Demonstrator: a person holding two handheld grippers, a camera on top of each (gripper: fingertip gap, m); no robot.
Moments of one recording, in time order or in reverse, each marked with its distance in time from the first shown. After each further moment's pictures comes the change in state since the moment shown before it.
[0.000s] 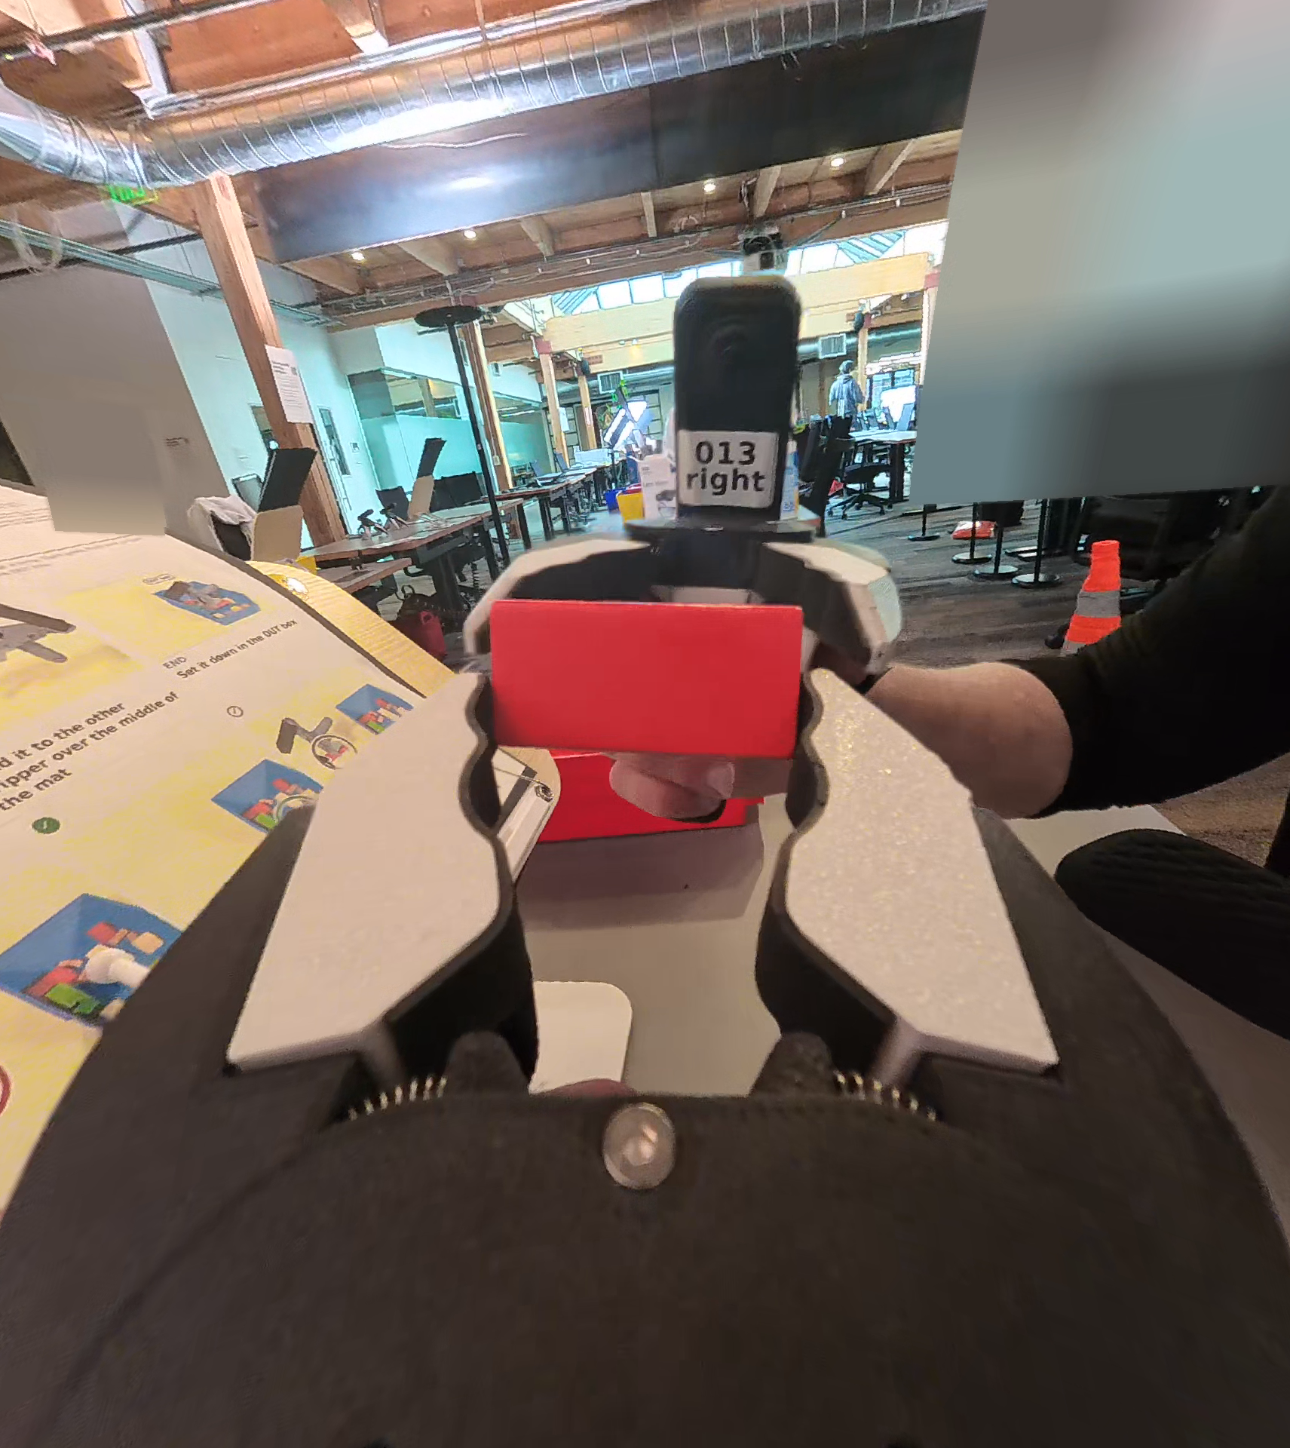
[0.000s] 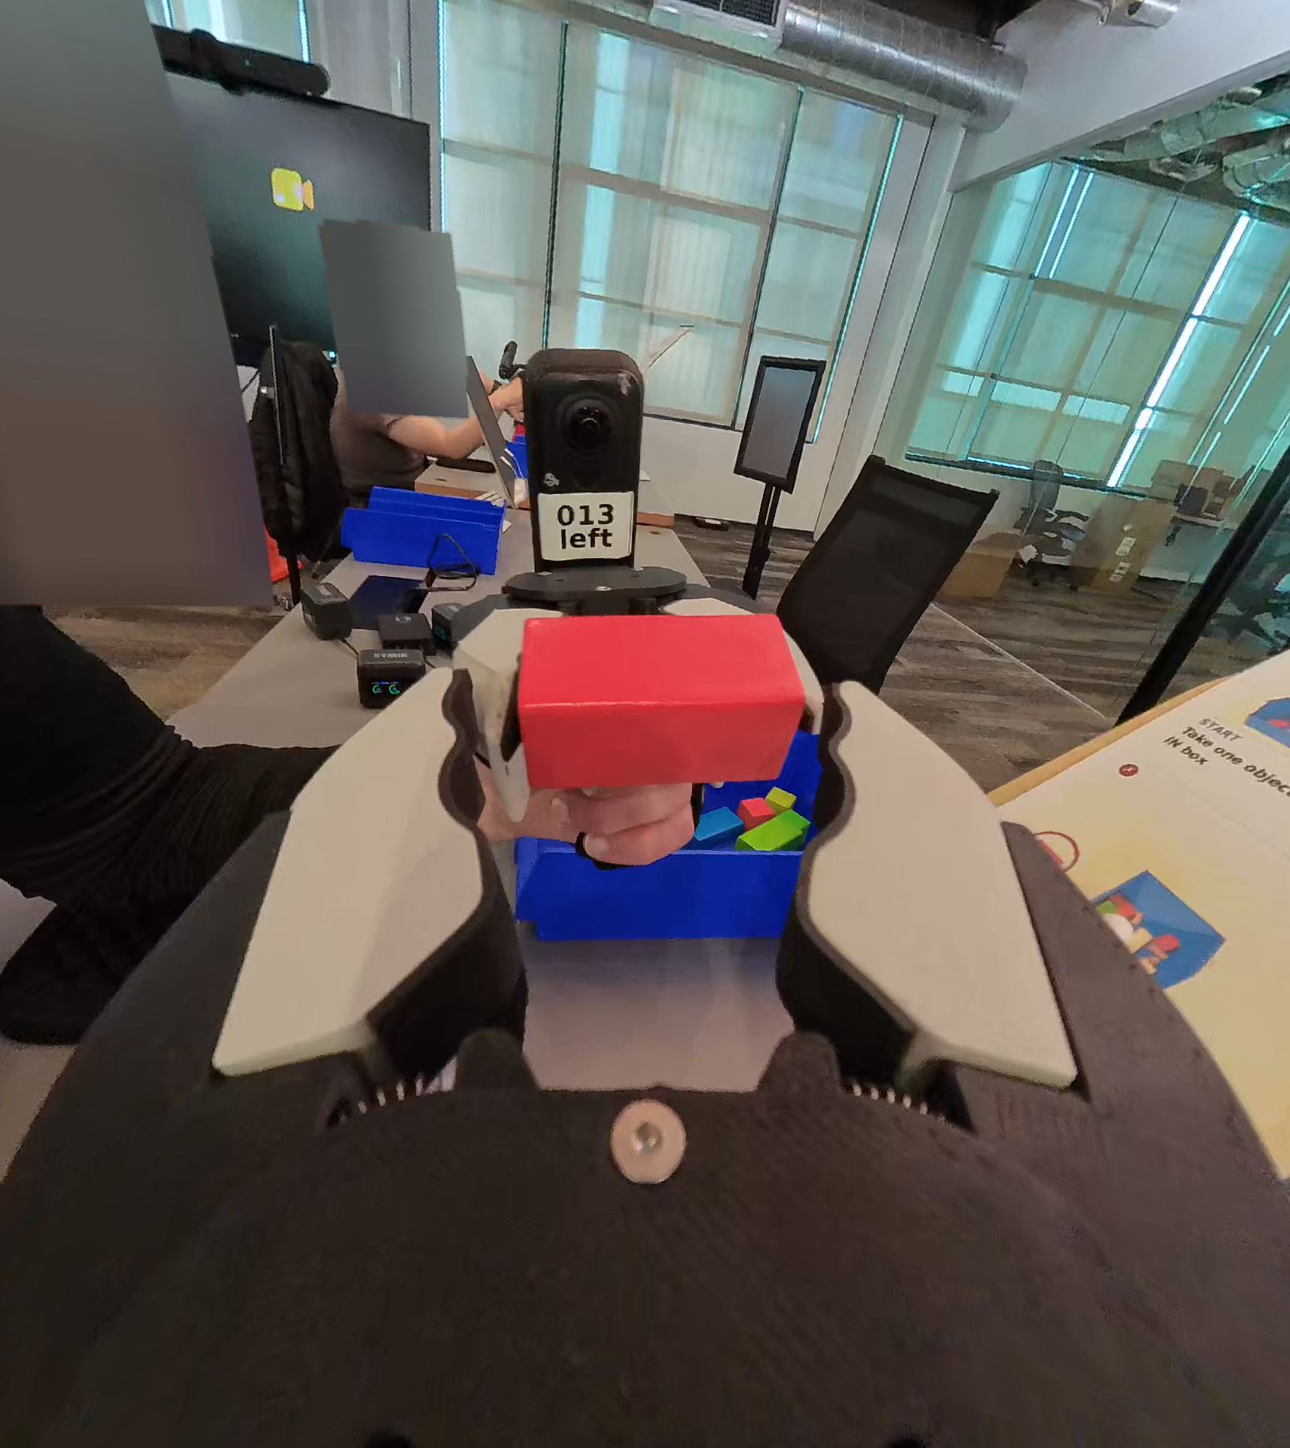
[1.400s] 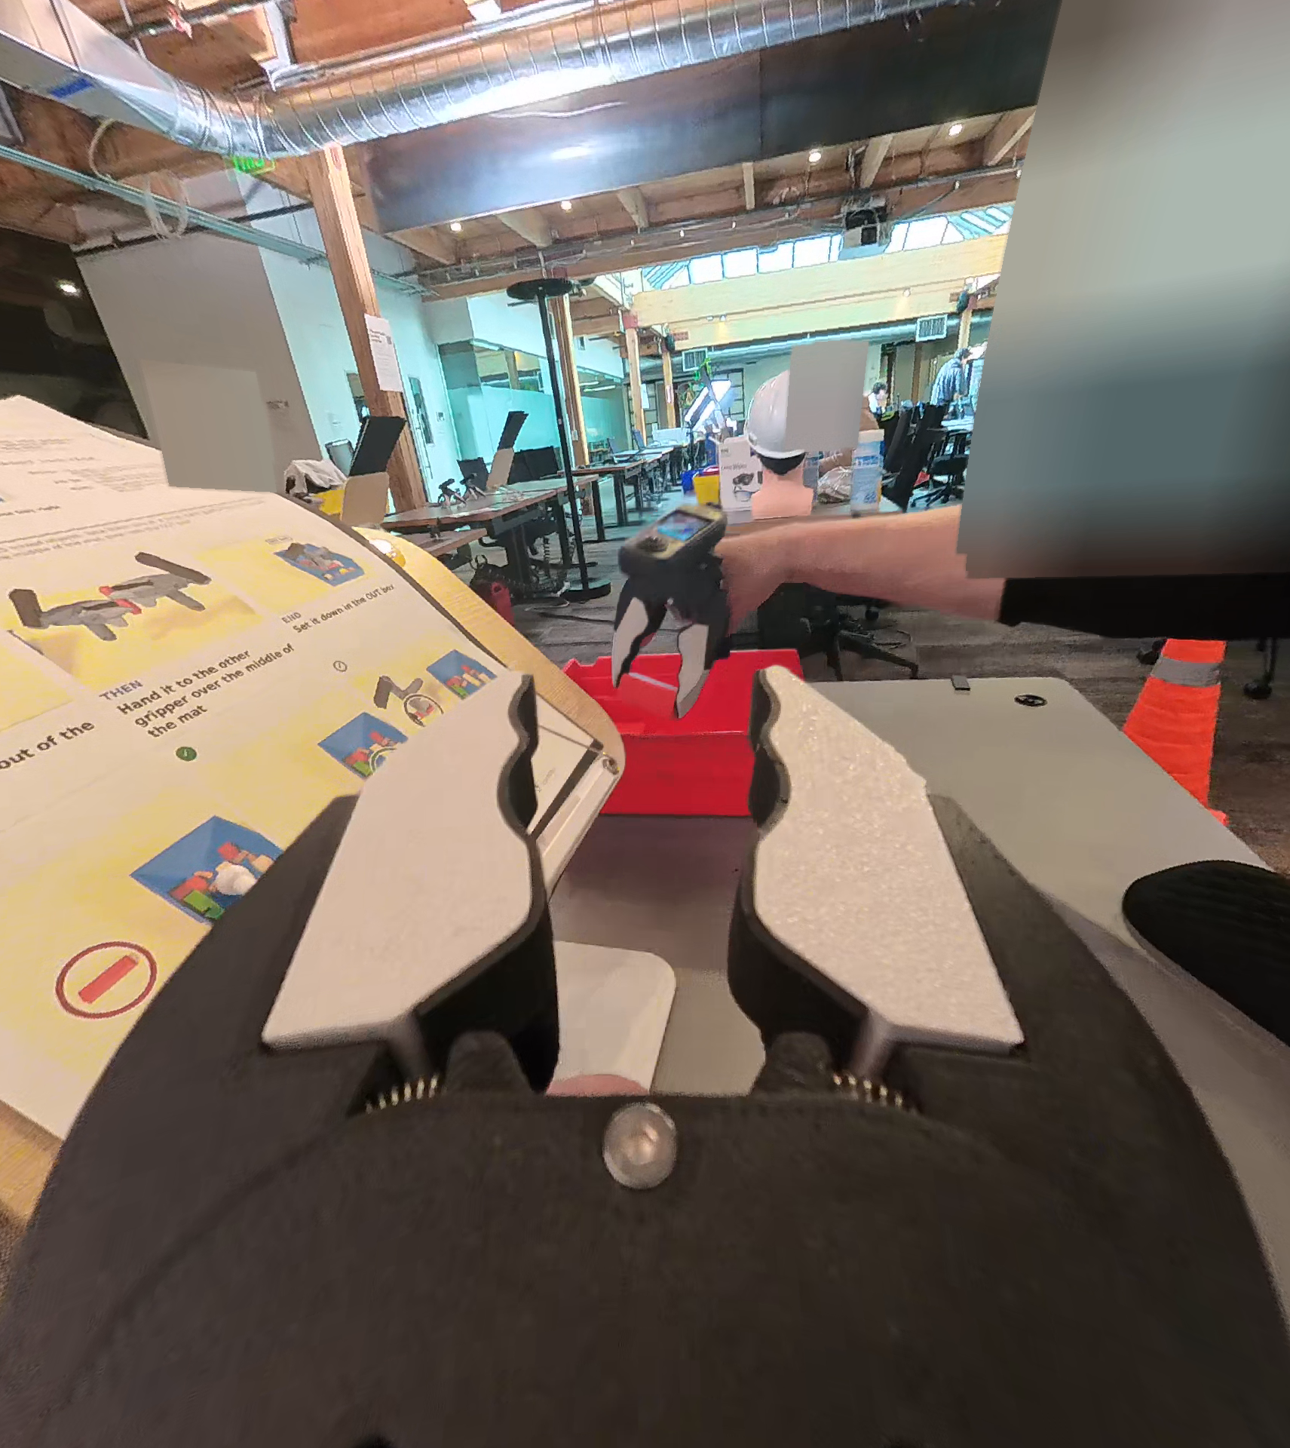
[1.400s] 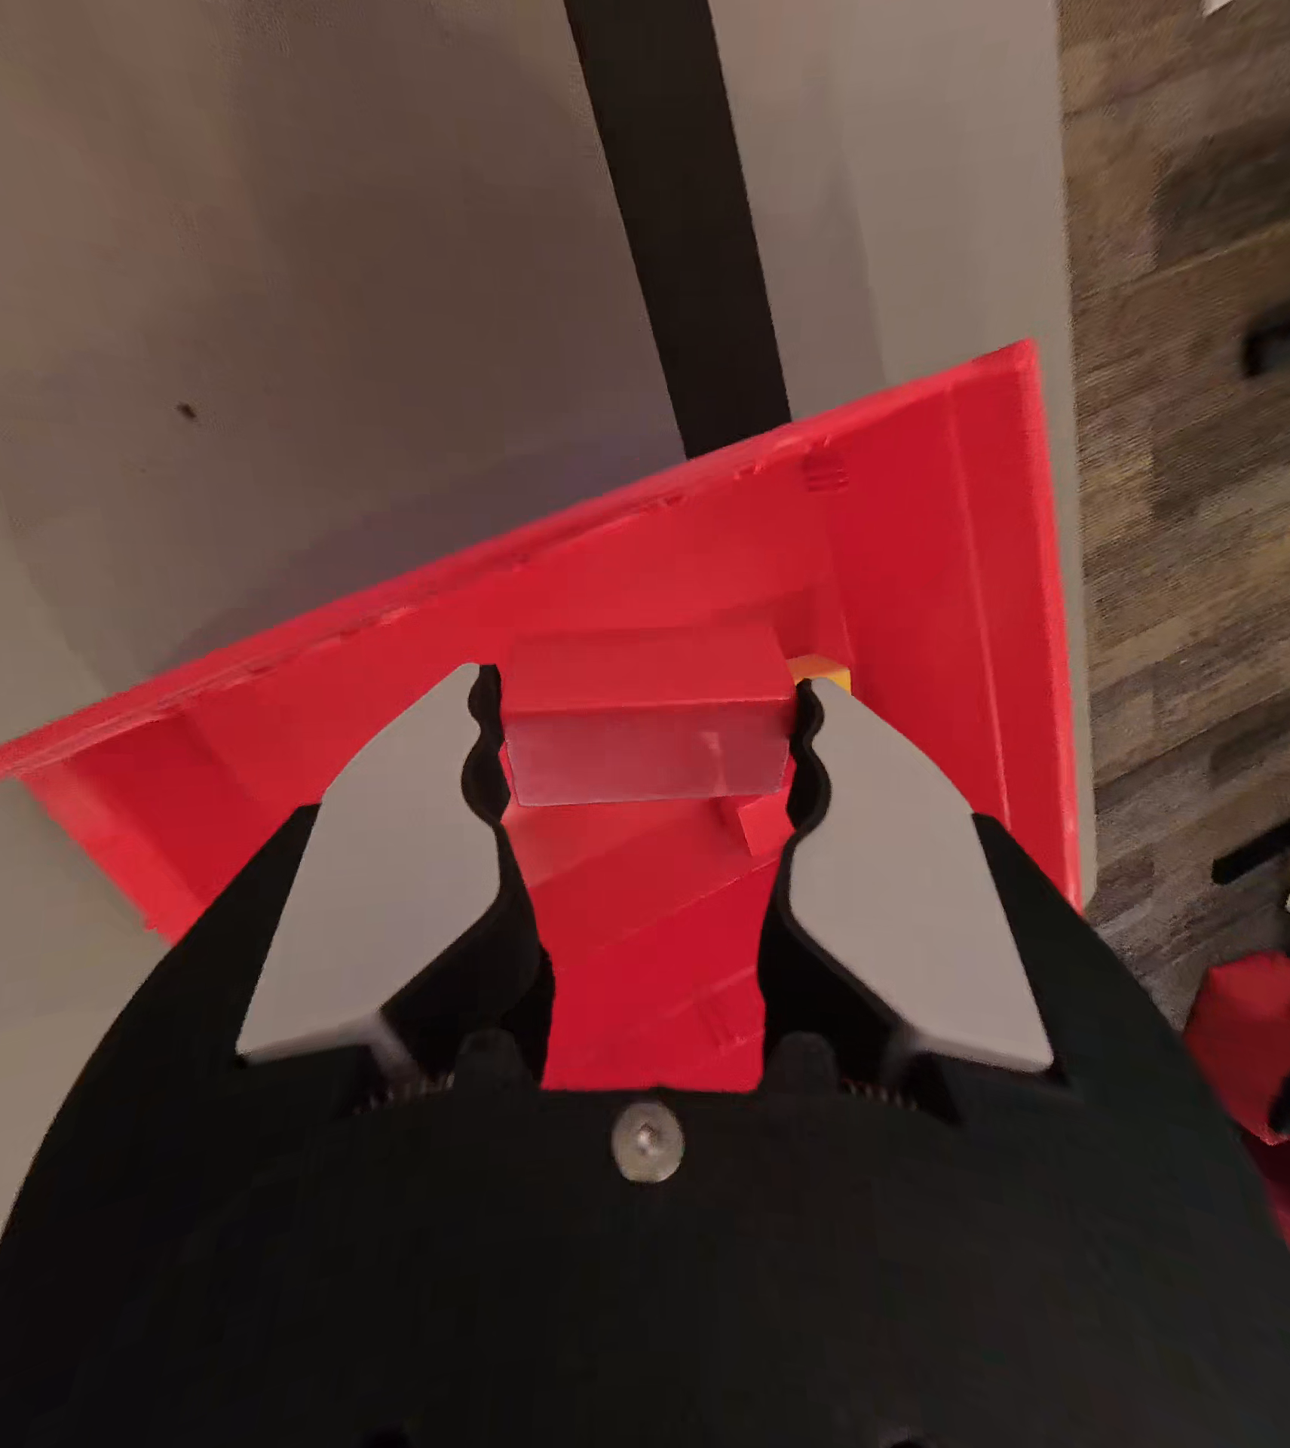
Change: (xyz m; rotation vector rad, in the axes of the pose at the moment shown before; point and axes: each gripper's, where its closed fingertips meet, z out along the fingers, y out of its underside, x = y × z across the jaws) left arm -0.021 -0.001 -0.013 -0.029 -0.121 -0.018; right arm 0.143 0.204 -0.398 -1.430 0.263 0.026
